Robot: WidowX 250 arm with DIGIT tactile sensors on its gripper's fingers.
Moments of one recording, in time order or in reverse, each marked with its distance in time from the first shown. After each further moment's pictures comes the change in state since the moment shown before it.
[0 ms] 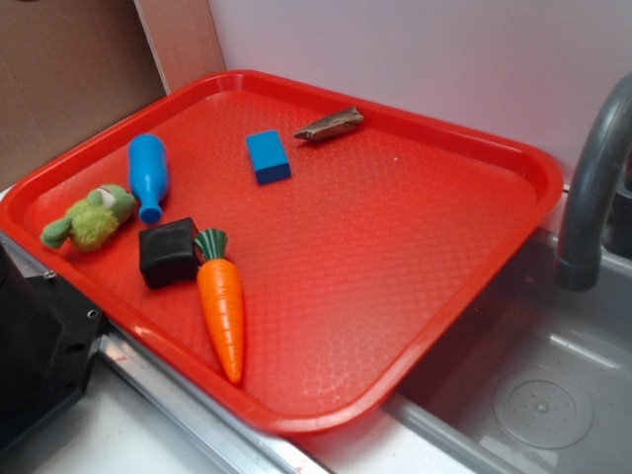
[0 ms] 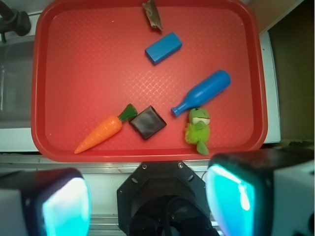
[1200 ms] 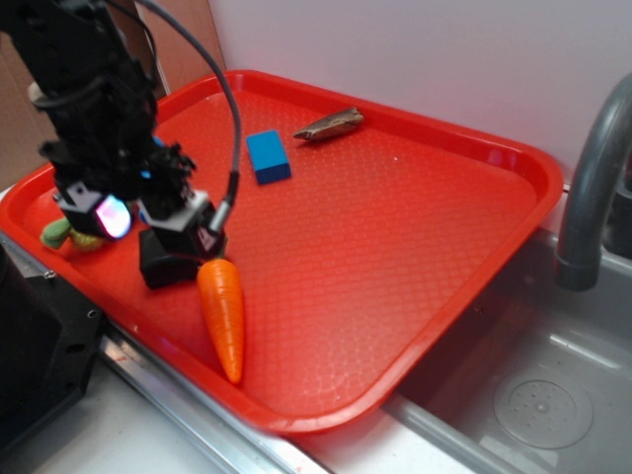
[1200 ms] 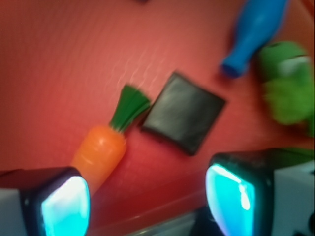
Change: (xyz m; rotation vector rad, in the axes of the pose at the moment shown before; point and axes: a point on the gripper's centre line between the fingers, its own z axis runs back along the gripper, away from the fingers) arm -0.003 -0.033 -0.173 -0.024 0.009 0.304
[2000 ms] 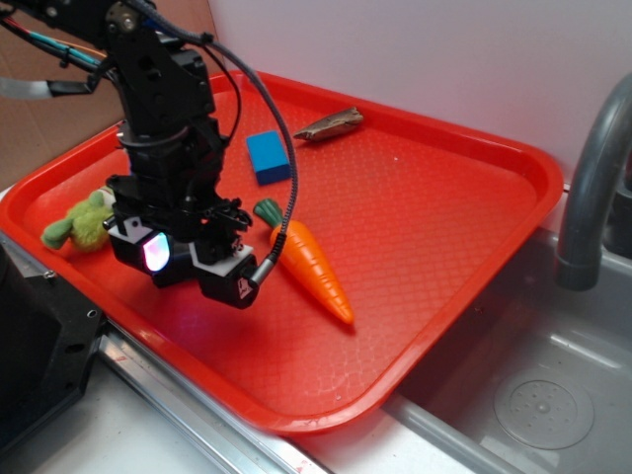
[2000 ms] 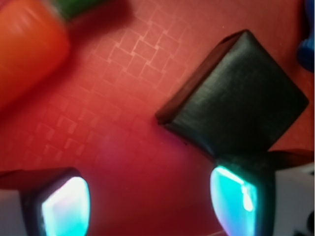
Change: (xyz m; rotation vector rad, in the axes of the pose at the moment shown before) arm 0.008 -0.015 -0.029 0.027 0.120 -0.125
